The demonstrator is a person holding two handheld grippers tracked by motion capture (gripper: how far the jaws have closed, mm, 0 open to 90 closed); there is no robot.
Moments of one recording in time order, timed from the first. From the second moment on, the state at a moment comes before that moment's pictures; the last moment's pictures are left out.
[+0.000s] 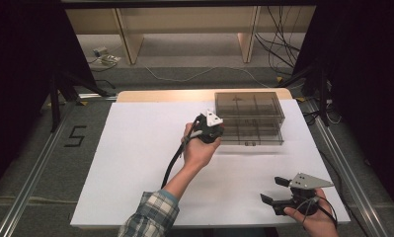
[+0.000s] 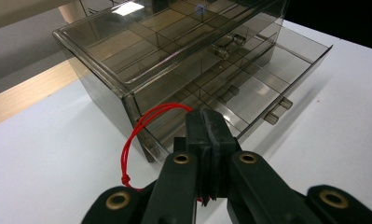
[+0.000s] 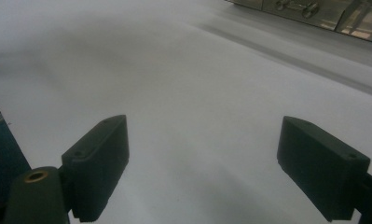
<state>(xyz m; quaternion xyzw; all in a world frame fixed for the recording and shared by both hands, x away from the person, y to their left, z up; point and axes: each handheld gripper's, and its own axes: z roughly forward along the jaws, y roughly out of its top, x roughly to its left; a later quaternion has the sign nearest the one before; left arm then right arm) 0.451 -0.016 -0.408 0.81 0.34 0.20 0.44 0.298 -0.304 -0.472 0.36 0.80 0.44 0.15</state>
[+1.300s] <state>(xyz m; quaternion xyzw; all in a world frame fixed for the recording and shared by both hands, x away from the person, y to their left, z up) 0.459 -0.034 -0.412 0.82 0.33 0.20 0.43 0.298 -0.304 -0.472 0.36 0.81 0.44 0.14</state>
